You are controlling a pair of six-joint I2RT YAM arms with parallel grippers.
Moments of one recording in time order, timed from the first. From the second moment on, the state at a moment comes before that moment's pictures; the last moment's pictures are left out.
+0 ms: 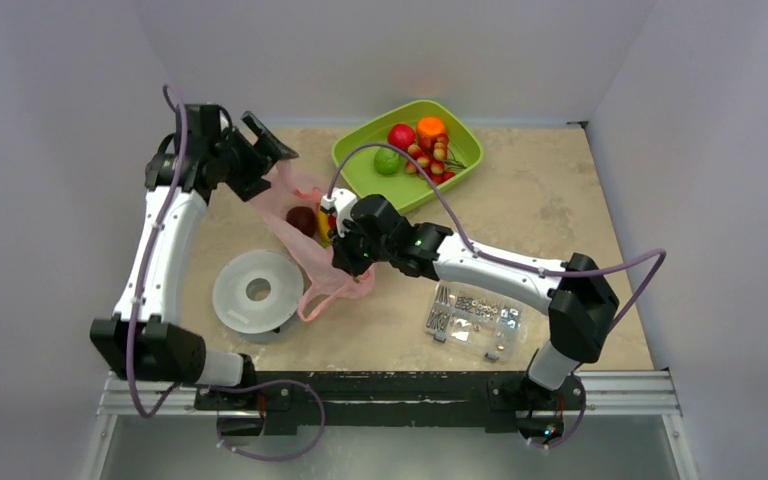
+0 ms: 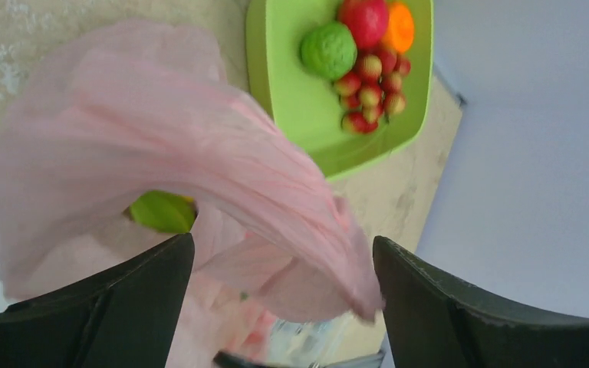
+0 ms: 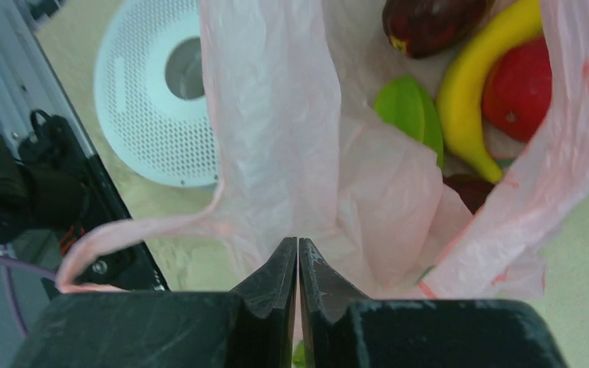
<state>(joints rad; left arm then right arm) -0.03 1.48 1.62 -0.84 0.24 -0.89 1.00 1.66 1.29 -0.26 -0.10 0.21</state>
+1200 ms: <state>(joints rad) -0.13 1.15 1.02 -0.83 0.20 -0.67 0.95 2.11 1.85 -0.42 0.06 0.30</state>
